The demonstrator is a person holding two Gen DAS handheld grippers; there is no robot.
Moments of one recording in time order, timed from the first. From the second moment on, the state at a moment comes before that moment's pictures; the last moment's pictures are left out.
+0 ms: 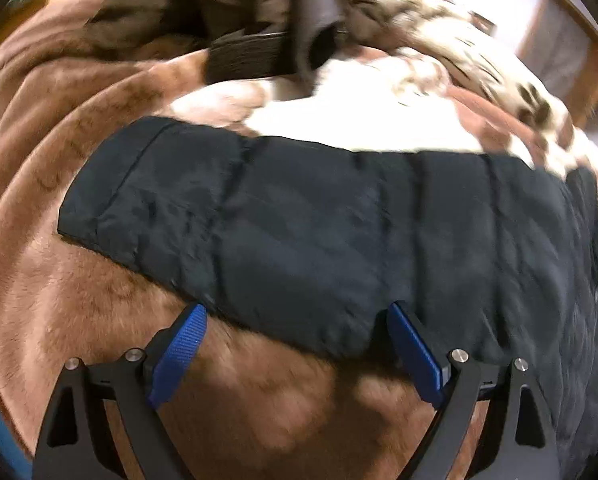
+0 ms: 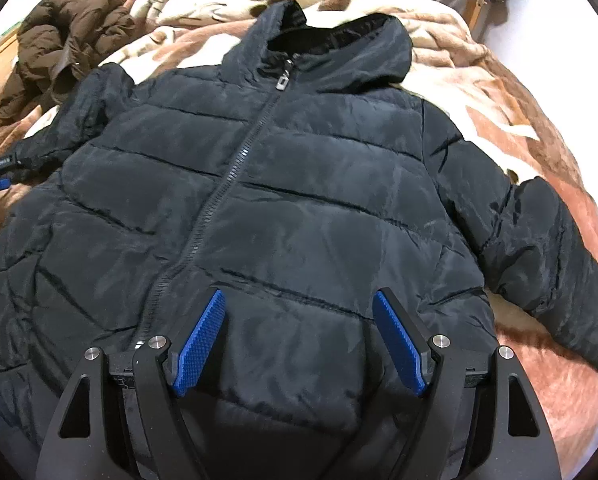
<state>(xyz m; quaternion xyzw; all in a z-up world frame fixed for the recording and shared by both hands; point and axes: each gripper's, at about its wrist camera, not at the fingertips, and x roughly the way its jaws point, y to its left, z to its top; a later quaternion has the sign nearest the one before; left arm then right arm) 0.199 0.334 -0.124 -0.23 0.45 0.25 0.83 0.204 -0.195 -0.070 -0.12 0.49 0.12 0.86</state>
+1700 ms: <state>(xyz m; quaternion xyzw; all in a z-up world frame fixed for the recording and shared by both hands) 0.296 -0.057 -0.018 -0.14 0.44 -0.19 0.86 0.161 -0.328 -0.058 0.03 0.47 0.07 0.88</state>
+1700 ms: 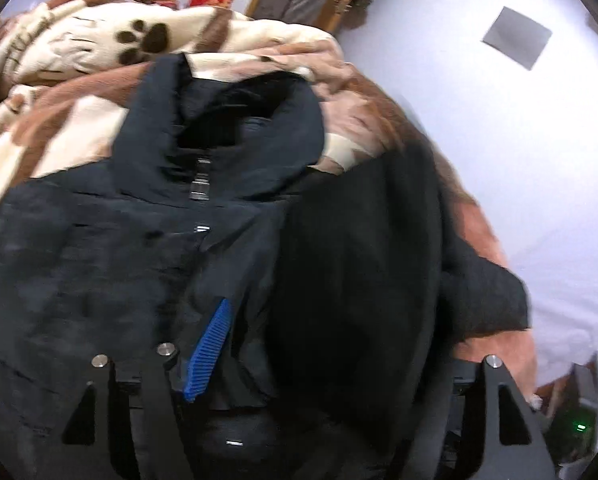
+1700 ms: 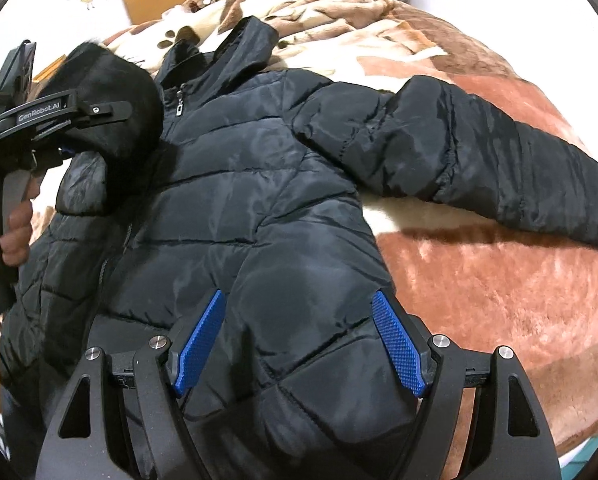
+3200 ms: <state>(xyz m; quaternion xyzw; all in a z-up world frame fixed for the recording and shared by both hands) 0.366 0.114 -0.109 -0.07 0.46 0.03 0.89 0.376 -0.254 -0.115 0.00 0.50 0.09 0.86</state>
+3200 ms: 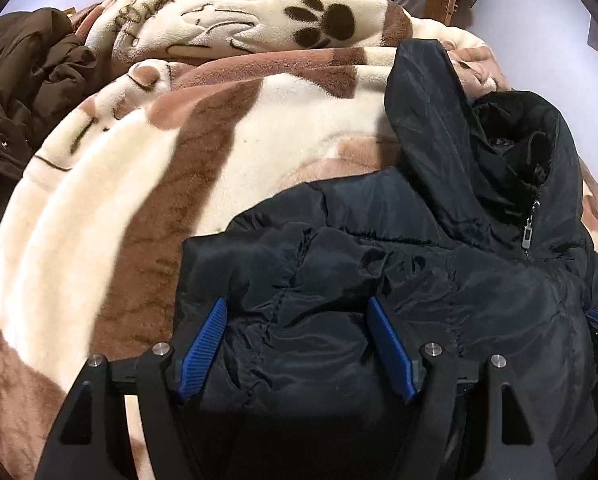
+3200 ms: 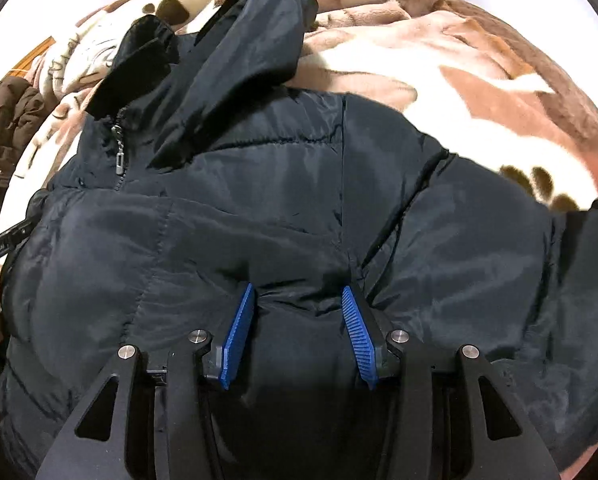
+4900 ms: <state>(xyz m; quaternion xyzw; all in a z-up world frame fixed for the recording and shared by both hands) 0.092 -0.042 0.000 -0.07 0.43 -0.09 0.90 0.088 -0.369 -0.020 0.11 0.44 0.07 0.89</state>
